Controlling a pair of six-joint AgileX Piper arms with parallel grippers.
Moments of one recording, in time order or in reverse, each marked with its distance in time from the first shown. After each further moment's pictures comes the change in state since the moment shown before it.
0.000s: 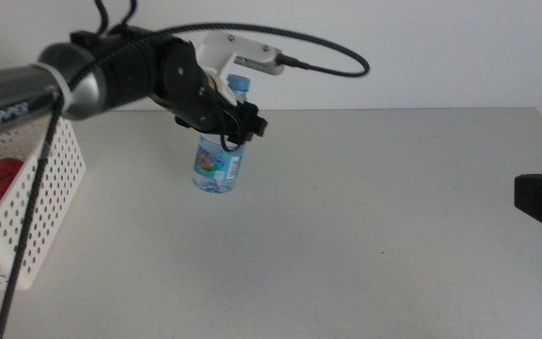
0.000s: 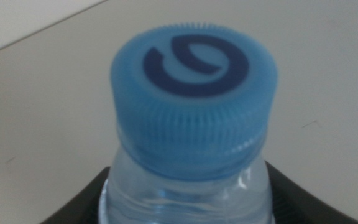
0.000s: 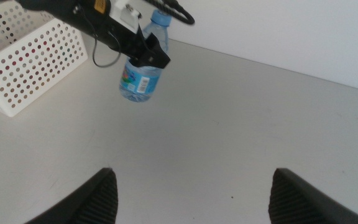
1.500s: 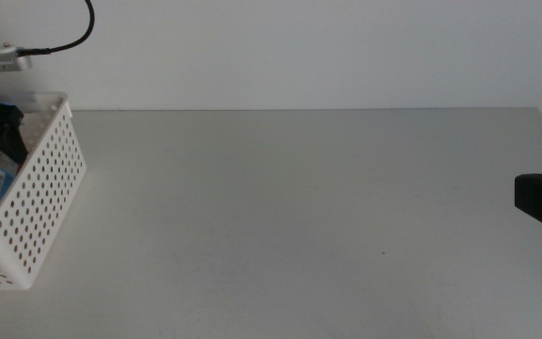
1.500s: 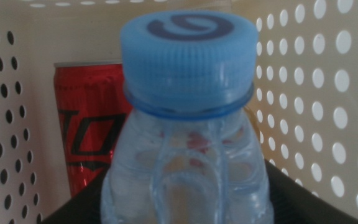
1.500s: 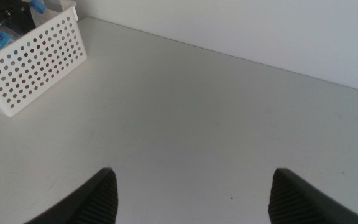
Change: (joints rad) left arm 0.747 0.147 -0.318 -0.213 0.708 0.399; right arm 0.000 0.000 0.000 -0.004 0.000 0.000
